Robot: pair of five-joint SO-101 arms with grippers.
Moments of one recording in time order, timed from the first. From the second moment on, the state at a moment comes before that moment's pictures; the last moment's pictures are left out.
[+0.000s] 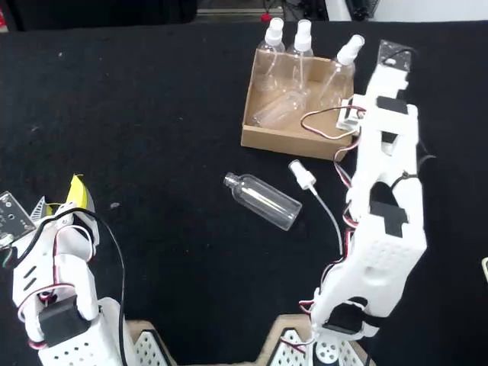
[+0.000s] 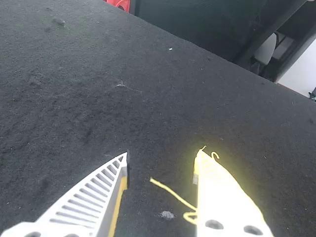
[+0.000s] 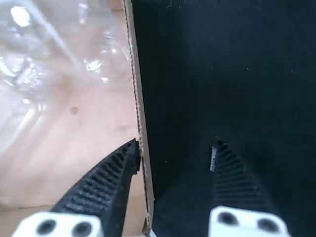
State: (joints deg) left arm -29.2 -104.1 78.1 55.8 11.5; right arm 15.3 27.4 -7.8 50.6 -0.6
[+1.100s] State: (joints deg) left arm -29.2 -104.1 78.1 55.8 11.5; right arm 20.9 39.3 -21.8 50.4 4.9
